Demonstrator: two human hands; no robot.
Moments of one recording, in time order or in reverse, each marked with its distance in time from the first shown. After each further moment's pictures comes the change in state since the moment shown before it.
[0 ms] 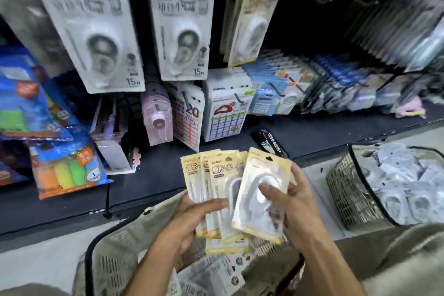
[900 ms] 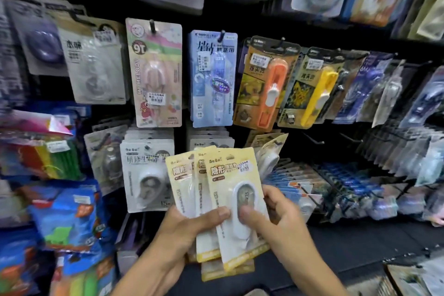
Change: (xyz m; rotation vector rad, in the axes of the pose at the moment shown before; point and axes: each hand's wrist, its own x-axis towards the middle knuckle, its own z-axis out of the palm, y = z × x) left_hand -0.055 0.216 0.020 -0.074 -0.185 0.544; right_hand 0.028 -0.184 0.102 -0.184 -0.431 -0.434
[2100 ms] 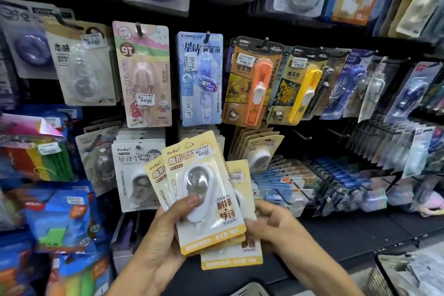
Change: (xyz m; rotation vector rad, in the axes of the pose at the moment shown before) left_hand -0.011 0.004 0.008 -0.341 0.079 -0.051; right_hand -0.009 0.016 -0.023 0.172 -0.114 0.313
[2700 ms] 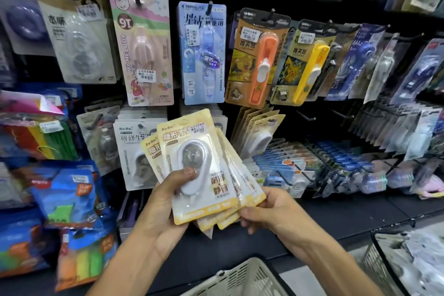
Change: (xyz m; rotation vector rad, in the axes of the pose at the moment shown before) left_hand 0.003 0.004 -0.001 -0.041 0.015 0.073; right_hand 0.005 0.006 0.003 -0.002 -0.020 -0.045
